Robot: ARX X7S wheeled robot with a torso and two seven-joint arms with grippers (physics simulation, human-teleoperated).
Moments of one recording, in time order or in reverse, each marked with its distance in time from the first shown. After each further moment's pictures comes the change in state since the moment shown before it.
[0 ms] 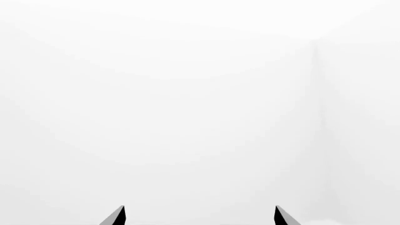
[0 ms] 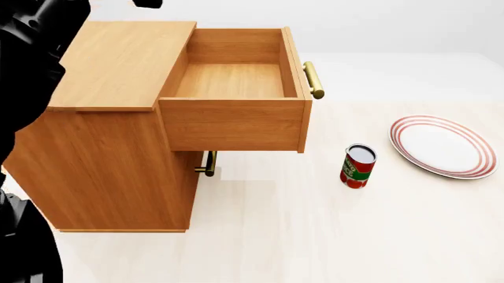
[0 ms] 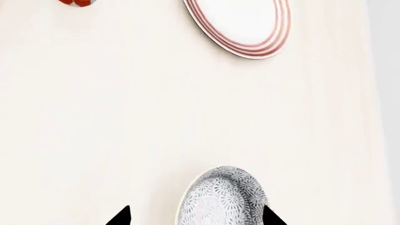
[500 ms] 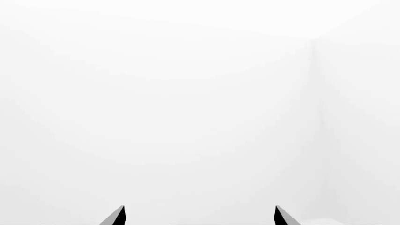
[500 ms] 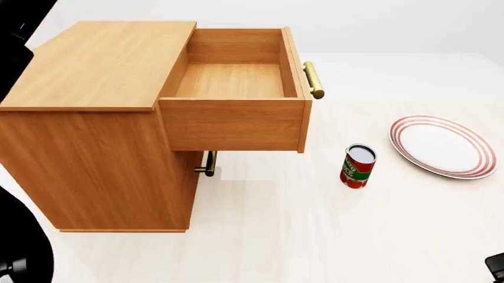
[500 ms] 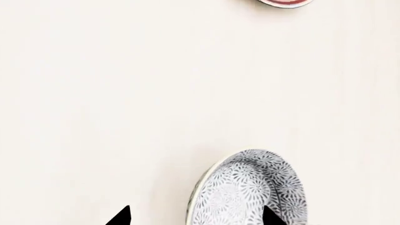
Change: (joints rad) left arm -0.106 -0.016 -0.060 0.054 -0.121 -0.178 -0.082; right arm -0.264 -0.042 -0.165 0.119 -0.018 -0.303 0.073
